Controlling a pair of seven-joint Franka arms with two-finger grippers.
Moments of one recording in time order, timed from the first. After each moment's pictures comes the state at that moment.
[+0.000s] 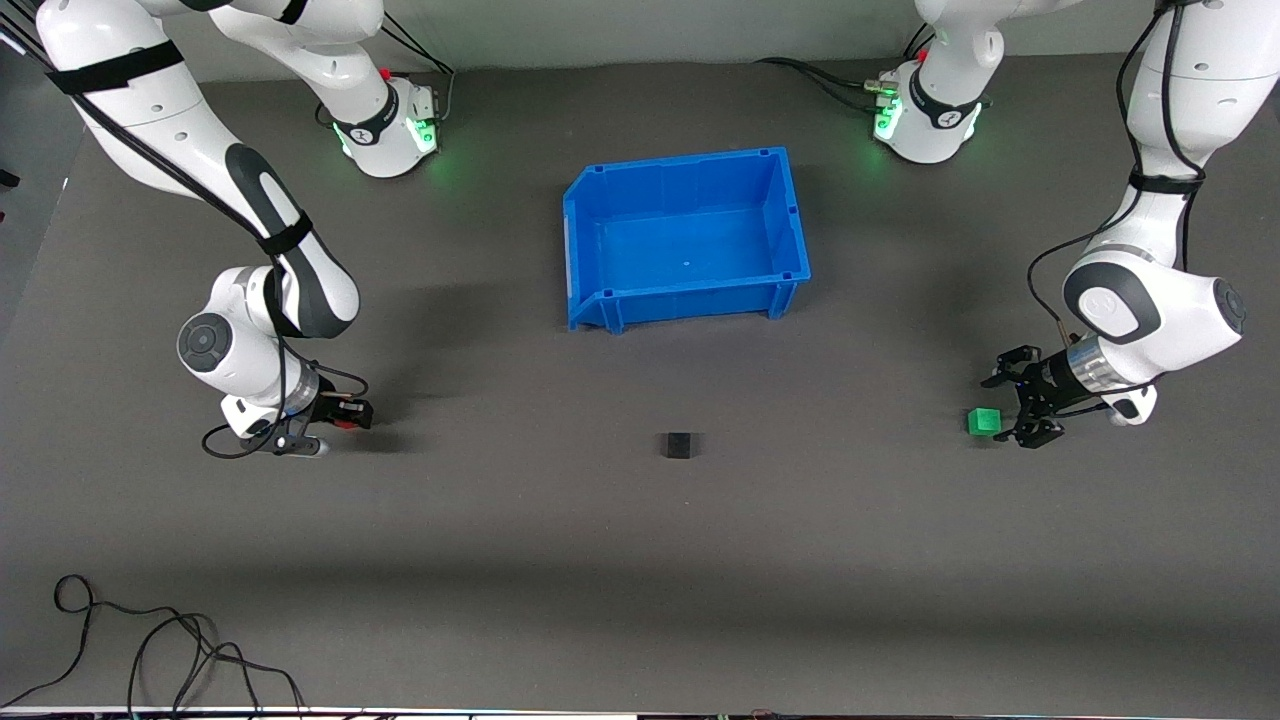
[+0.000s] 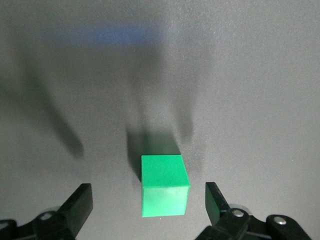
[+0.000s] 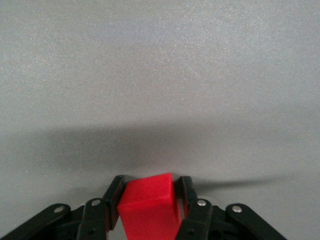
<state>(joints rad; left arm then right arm) 0.14 0.45 0.00 -2.15 -0.77 2.54 -0.77 -0.02 0.47 0.02 -2.18 0.01 2.67 0.10</state>
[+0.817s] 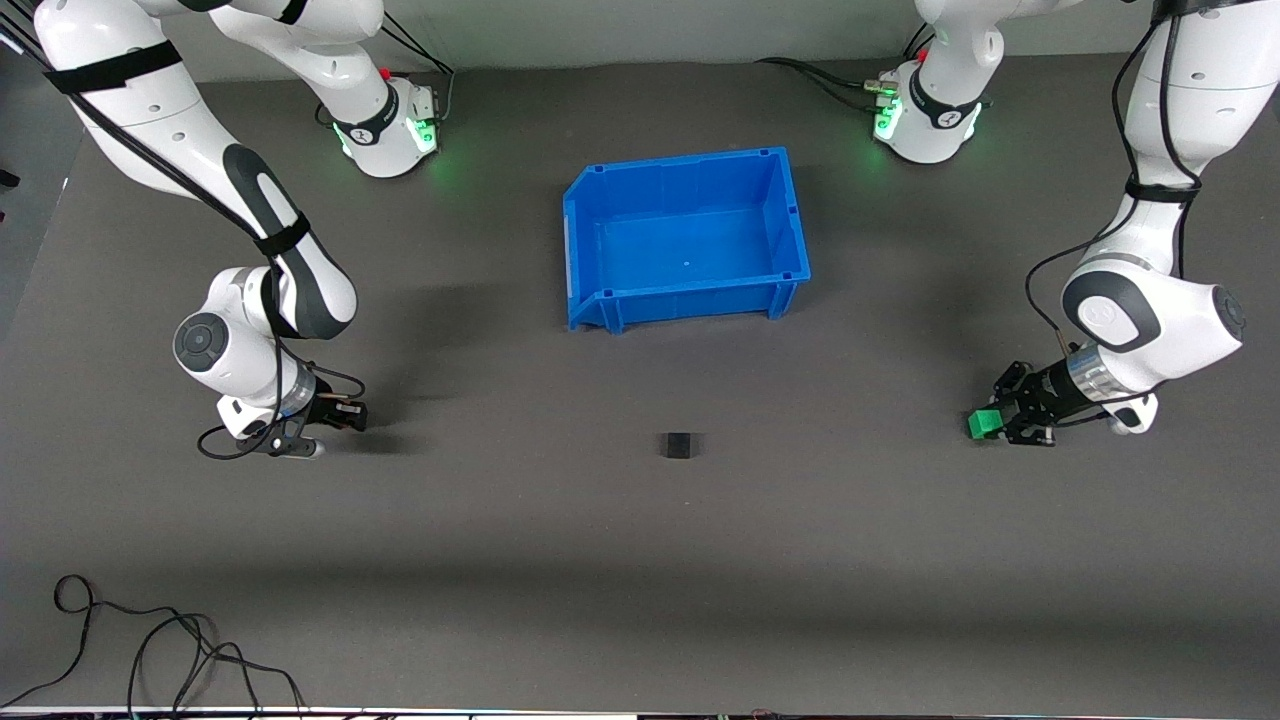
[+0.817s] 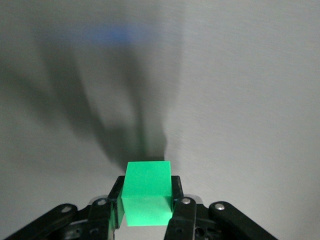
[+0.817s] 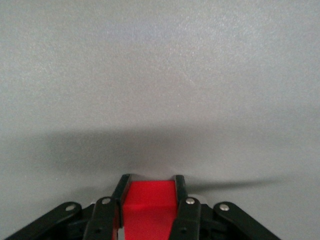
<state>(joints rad) 0.13 0.47 -0.01 -2.09 -0.78 2.54 -0.77 -0.03 0.47 0.02 -2.18 0.01 2.69 0.09</state>
